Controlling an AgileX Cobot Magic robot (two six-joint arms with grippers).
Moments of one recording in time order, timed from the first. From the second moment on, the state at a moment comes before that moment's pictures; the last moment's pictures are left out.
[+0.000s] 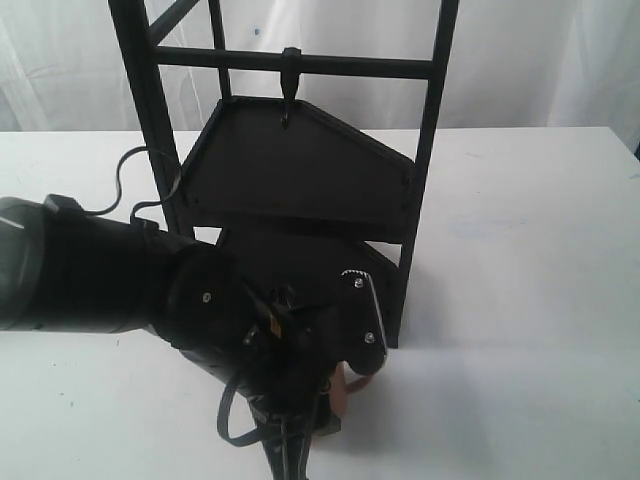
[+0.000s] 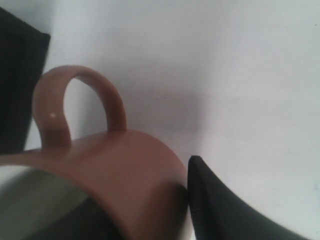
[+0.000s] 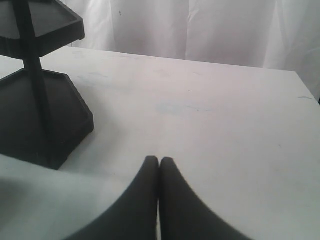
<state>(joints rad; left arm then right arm) -0.79 1.72 -0.96 -0.38 0.42 0.92 0.21 0.01 0.00 -0.05 0.28 0.04</state>
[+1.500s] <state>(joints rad) -0.78 1.75 -0.96 -0.26 0.36 0.92 0.21 0.01 0.00 -0.05 0.28 0.06</state>
